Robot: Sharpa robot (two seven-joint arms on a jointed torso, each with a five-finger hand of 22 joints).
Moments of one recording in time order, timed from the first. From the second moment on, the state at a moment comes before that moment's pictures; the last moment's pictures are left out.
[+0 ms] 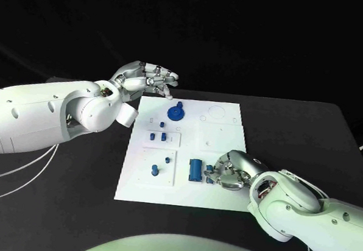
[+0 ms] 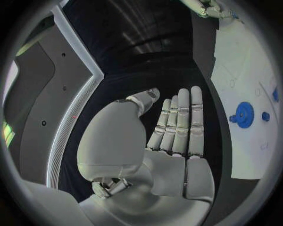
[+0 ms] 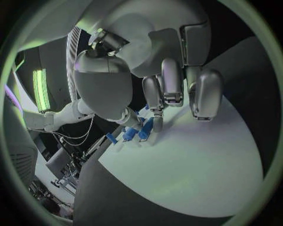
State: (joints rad) left arm 1.16 -0.93 0.02 1.49 -0.16 -0.12 0.34; left_hand 1.32 -0.18 0.54 0.05 0.11 0.85 0.21 0.29 0.32 0.90 0.15 0.45 0.12 0.93 0.09 0.86 0.37 0.17 0.88 0.18 0.67 0.37; right arm 1.02 -0.82 -0.15 1.78 -1.42 -0.41 -0.49; right_hand 0.94 -0.17 0.52 0.22 0.07 1.00 0.05 0.44 0.75 1.45 -0.01 1.35 1.31 1.47 -0.07 1.56 1.31 0.07 1.47 0.04 1.17 1.31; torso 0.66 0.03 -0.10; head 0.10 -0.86
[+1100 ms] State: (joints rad) left arm 1.16 -0.93 0.02 1.48 -0.16 -0.12 0.34; left_hand 1.32 -0.18 0.54 0.05 0.11 0.85 0.21 0.29 0.32 0.90 0.15 0.45 0.12 0.93 0.09 0.86 0.37 0.17 0.88 0.18 0.67 0.36; right arm 1.06 -0.91 -0.15 1.76 -1.26 -0.51 -0.25; right_hand 1.13 -0.14 0.41 0.20 0.18 0.90 0.11 0.35 0.71 1.40 0.03 1.28 1.31 1.46 -0.05 1.53 1.31 0.08 1.45 0.06 1.00 1.31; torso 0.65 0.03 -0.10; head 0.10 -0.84
